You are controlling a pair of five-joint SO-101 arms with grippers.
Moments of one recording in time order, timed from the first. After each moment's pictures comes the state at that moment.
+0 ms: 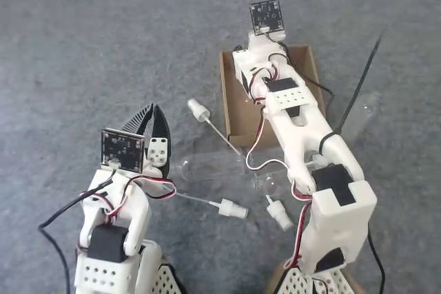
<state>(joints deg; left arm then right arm) 3.7 -94.5 82.1 41.3 0.7 -18.8 18.5 9.2 12.7 -1.5</state>
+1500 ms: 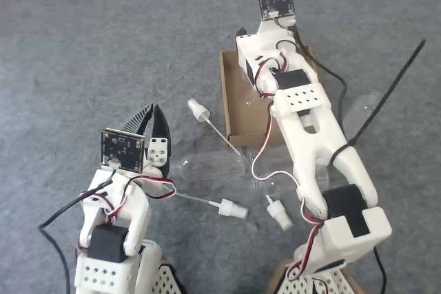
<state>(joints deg) 3.7 -94.5 82.1 41.3 0.7 -18.8 6.5 8.4 21.1 -1.5</state>
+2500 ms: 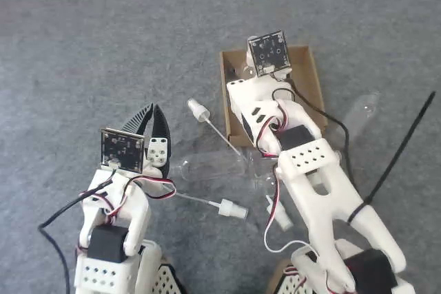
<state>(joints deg) 3.7 -94.5 82.1 41.3 0.7 -25.3 -21.4 42.8 11.5 -1.5</state>
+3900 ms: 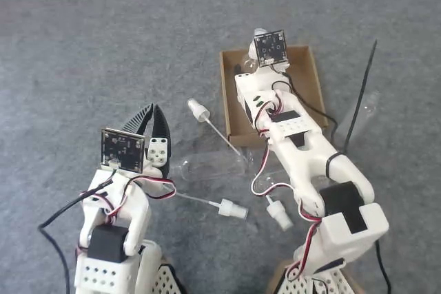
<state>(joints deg) 3.7 -94.5 82.2 41.3 0.7 -20.0 8.0 33.5 -5.8 -2.0</state>
